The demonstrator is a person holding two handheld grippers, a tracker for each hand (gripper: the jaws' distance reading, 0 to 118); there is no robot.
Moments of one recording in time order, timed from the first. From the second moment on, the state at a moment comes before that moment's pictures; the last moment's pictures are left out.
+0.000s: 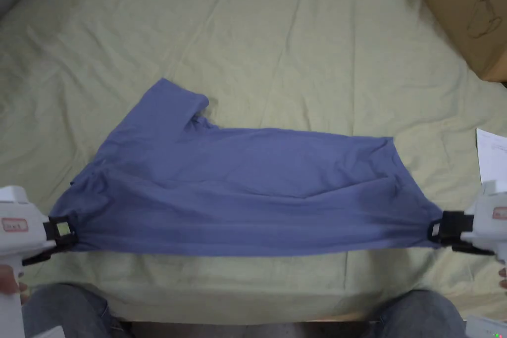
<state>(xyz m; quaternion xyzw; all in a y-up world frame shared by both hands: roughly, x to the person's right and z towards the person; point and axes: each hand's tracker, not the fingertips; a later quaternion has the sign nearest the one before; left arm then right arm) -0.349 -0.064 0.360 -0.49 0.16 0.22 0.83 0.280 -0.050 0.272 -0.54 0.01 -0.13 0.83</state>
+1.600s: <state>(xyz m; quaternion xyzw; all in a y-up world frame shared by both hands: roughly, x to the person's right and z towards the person) -0.310 0.041 0.139 -0.33 0.09 0.12 0.93 0.146 0.052 0.269 -0.17 0.08 -0.03 0.98</state>
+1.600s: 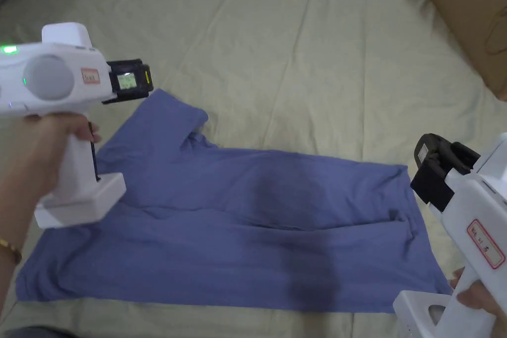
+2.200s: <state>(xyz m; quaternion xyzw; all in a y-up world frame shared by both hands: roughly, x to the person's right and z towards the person) -0.340 -0.094 0.051 -0.57 0.13 0.04 0.81 0.133 0.012 0.222 -0.24 0.09 -0.02 0.97</state>
